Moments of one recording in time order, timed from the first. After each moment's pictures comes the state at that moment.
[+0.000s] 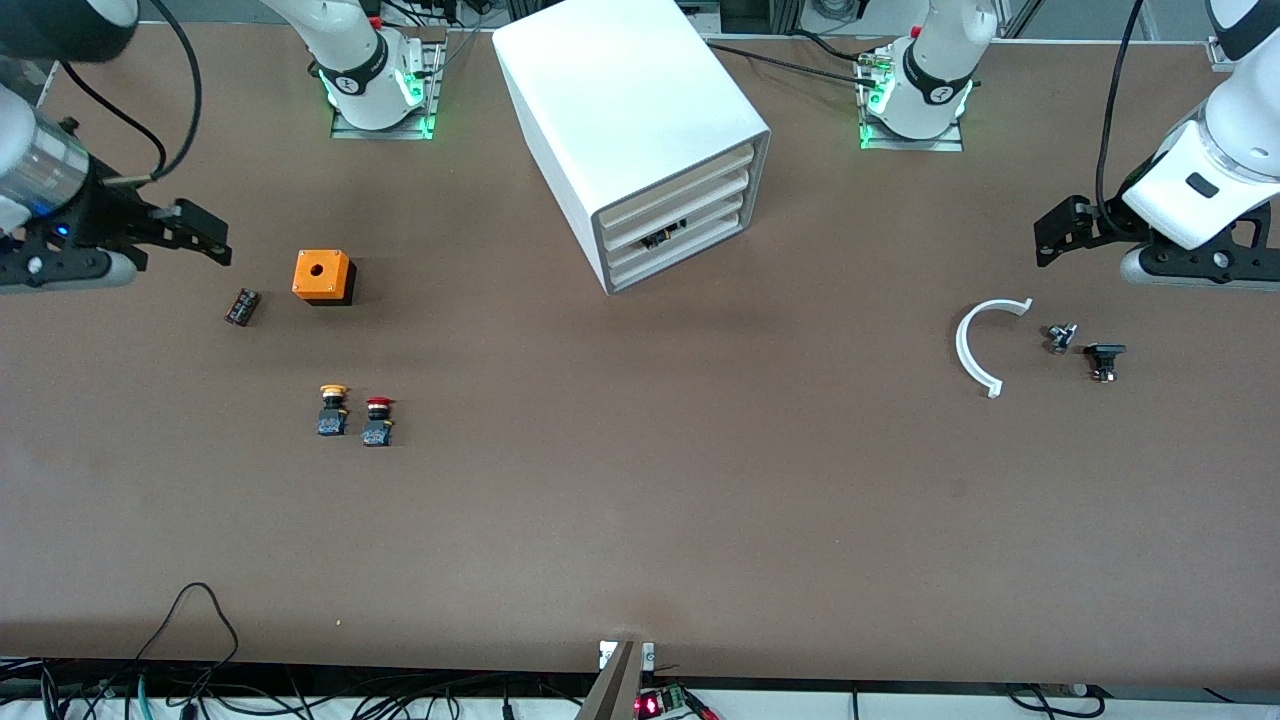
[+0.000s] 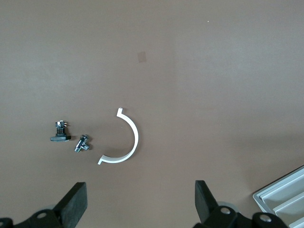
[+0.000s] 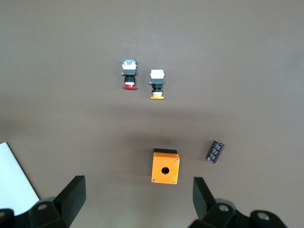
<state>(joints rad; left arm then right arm) 0.00 0.01 -0.10 -1.63 0.04 1.61 -0.05 0.12 0.04 -0.07 -1.69 0.00 1.66 -0.02</state>
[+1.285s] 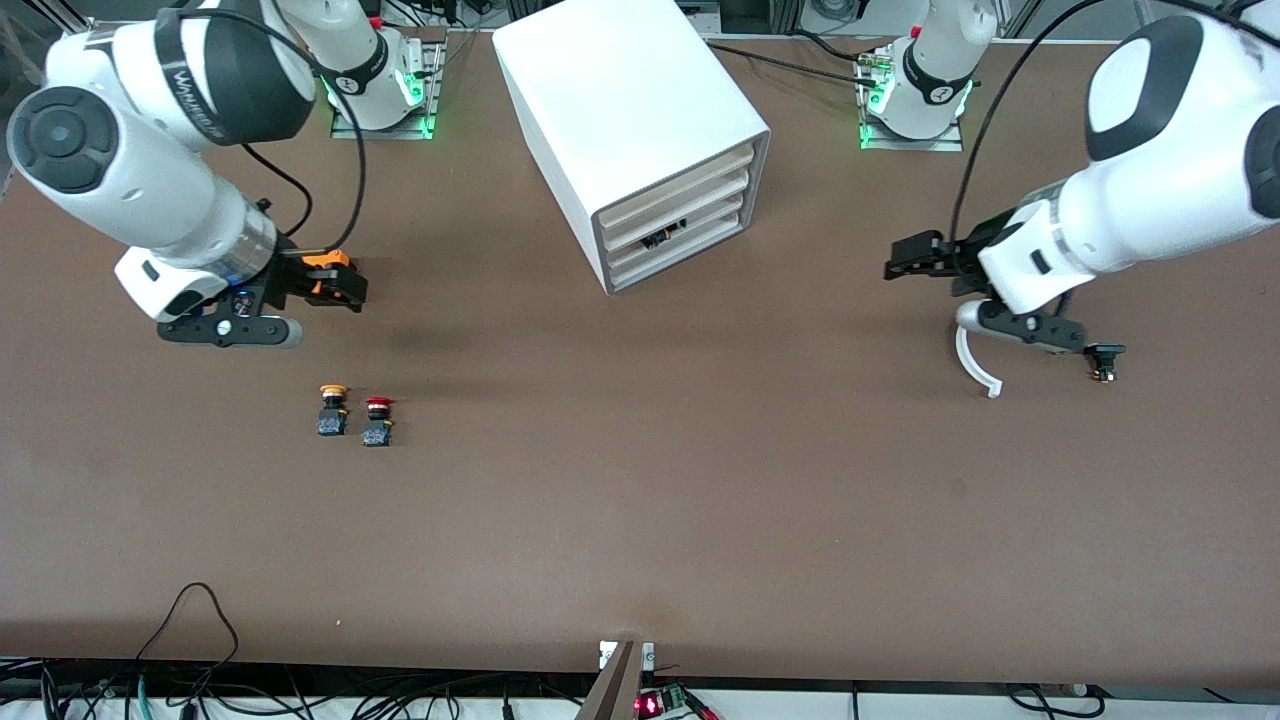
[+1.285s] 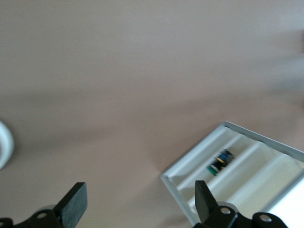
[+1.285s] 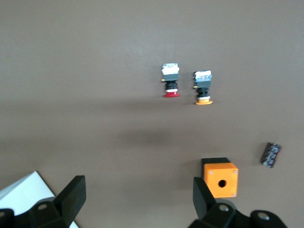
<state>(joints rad) -0.09 0.18 -0.12 -1.63 -0.37 1.64 -0.05 0.34 0.16 -0.06 -1.68 0.01 1.77 0.34</state>
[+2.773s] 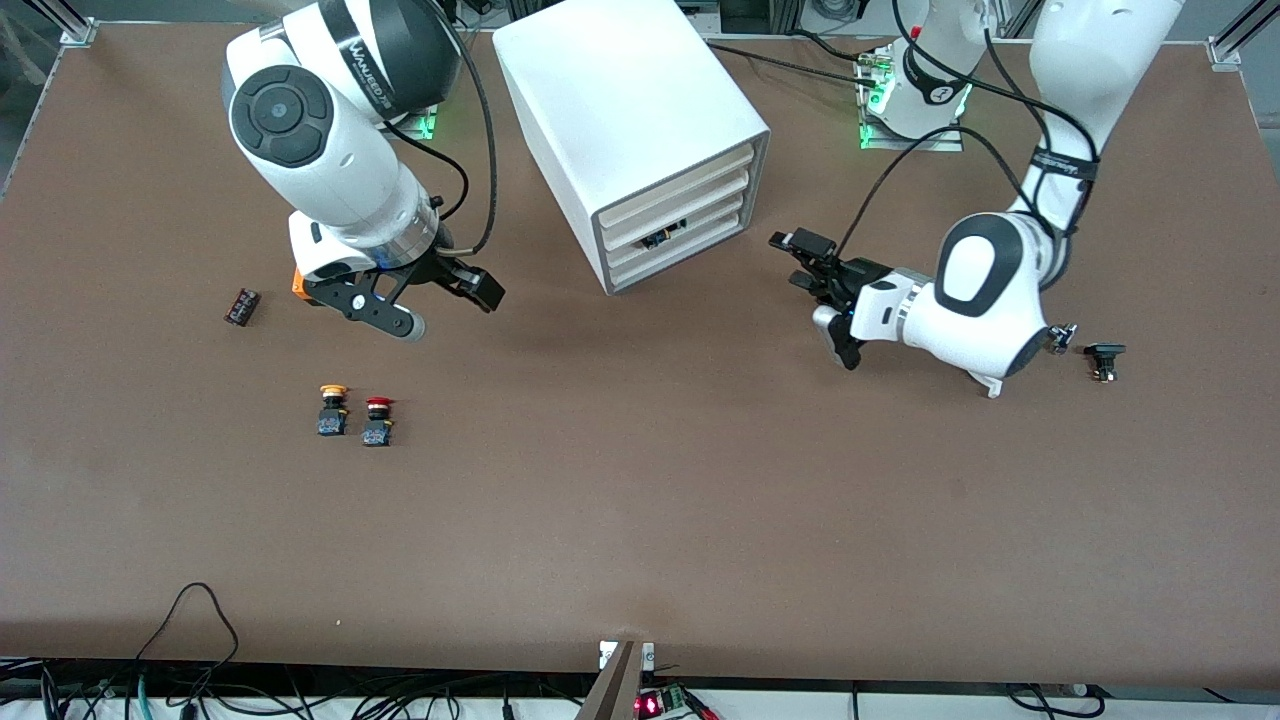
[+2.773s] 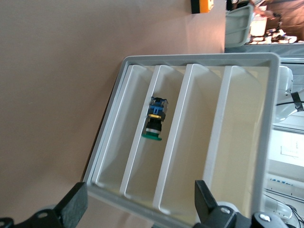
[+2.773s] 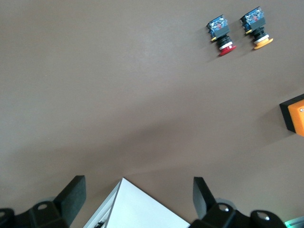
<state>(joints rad) -0.07 0.42 -0.20 -1.97 -0.89 1.69 0.75 0.54 0.27 -0.05 -1.53 0.08 1.78 0.91</state>
